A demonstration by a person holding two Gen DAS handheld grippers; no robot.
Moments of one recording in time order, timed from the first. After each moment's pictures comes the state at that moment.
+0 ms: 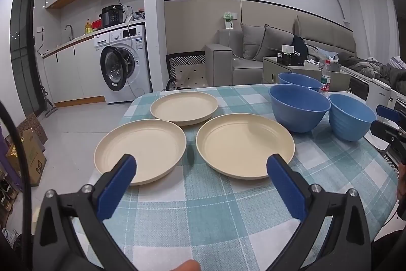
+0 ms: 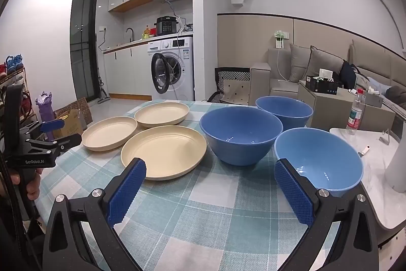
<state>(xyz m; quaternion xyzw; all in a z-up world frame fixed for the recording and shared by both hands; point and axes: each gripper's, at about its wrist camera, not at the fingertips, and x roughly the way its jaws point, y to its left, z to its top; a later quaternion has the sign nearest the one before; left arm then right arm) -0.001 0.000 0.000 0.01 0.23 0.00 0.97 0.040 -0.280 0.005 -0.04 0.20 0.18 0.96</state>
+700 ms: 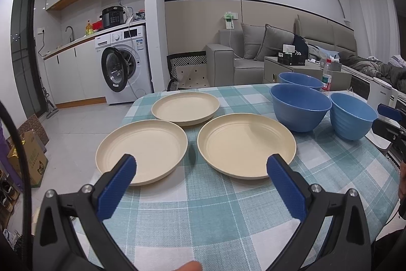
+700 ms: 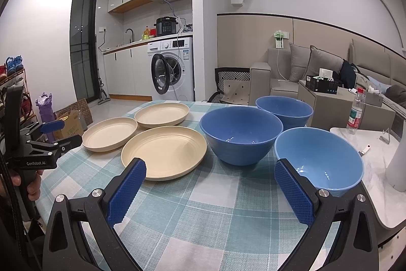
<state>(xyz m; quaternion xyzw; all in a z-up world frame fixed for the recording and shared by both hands) -0.001 0.000 -0.001 0.01 0.23 0.00 0.97 0.042 -0.284 0.004 -0.04 0.20 0.18 0.96</state>
